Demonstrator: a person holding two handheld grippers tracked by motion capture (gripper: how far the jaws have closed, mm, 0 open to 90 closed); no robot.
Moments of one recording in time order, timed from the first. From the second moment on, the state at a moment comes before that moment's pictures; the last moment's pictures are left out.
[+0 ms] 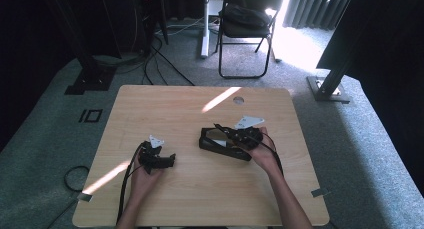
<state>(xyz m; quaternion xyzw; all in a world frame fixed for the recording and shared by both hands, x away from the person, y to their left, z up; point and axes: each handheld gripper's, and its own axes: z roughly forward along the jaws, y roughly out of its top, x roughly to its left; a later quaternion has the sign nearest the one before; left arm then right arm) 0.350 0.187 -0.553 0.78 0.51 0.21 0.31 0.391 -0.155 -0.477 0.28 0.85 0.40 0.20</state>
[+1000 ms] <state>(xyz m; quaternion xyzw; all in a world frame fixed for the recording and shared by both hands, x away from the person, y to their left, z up) 0.350 0.187 -0.553 0.78 0.51 0.21 0.31 0.359 -0.169 -0.465 0.30 0.82 0.44 0.21</state>
